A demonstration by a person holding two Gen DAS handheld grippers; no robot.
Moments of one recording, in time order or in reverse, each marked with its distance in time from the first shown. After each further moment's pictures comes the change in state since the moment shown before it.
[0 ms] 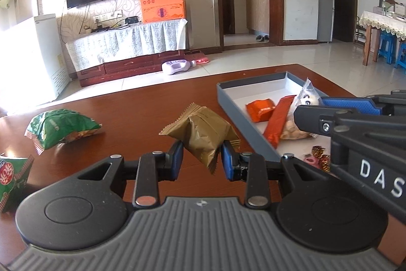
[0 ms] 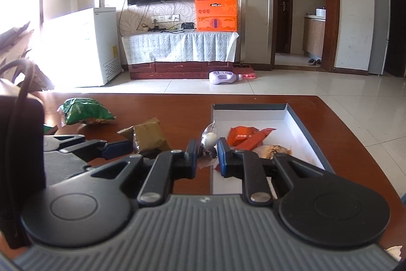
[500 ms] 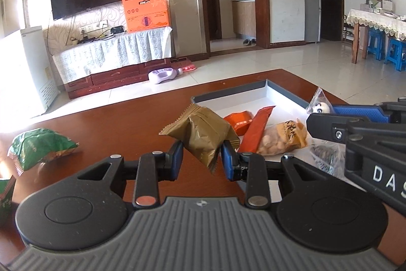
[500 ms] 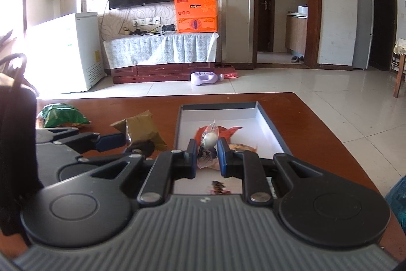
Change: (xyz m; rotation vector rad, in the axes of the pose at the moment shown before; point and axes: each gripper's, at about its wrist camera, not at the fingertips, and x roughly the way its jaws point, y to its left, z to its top) left arm 0.018 -0.032 0.018 0.051 -0.033 -0.048; right arm 0.000 -0.038 -0.004 0.043 -0.005 -0.072
